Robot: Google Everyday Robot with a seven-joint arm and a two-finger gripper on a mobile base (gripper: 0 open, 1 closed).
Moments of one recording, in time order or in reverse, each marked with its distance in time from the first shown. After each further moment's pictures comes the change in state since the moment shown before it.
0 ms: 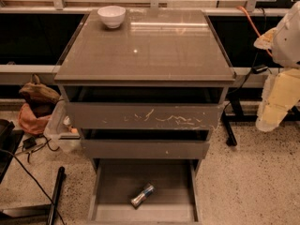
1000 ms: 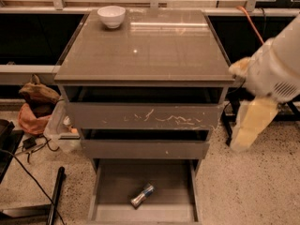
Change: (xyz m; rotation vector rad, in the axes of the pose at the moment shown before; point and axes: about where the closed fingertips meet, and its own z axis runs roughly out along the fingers) arm -0.020 0.023 0.054 -0.070 -0.121 -0.031
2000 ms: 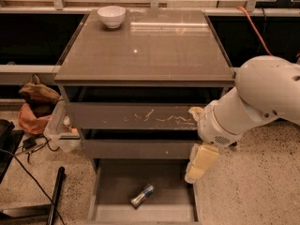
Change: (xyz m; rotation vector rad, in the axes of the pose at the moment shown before) arm -0.024 0.040 0.151 -0.075 -0.125 -0.014
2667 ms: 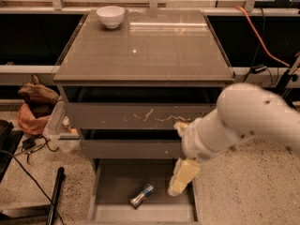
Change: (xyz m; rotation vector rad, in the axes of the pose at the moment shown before) arm -0.008 0.018 0.055 -0.046 -0.076 0.007
